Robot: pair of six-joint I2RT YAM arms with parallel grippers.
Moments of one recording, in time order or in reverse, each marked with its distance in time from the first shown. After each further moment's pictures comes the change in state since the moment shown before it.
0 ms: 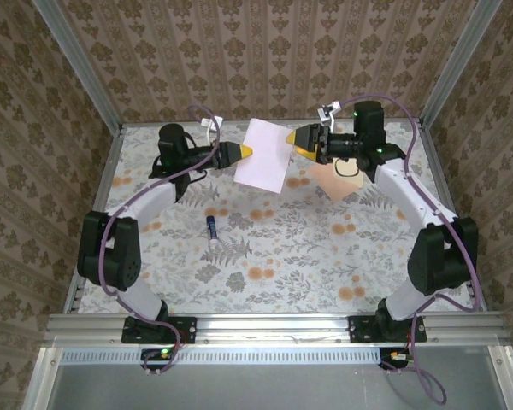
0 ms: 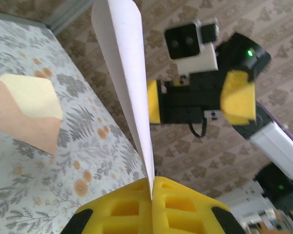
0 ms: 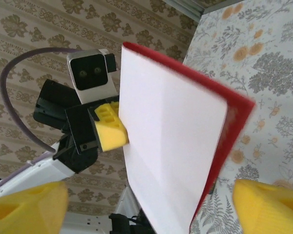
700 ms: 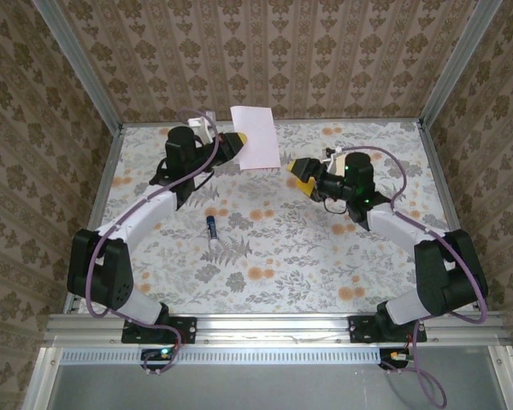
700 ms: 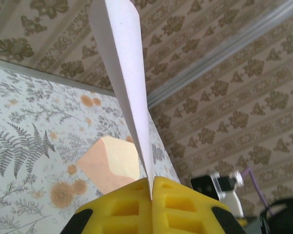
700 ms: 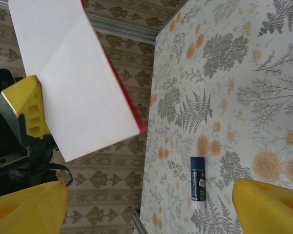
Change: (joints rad) left arm -0.115 -0.124 -0.017 -0.190 -0.666 0.074; right arm 0.114 -0.132 -0.562 0.587 0.328 0.421
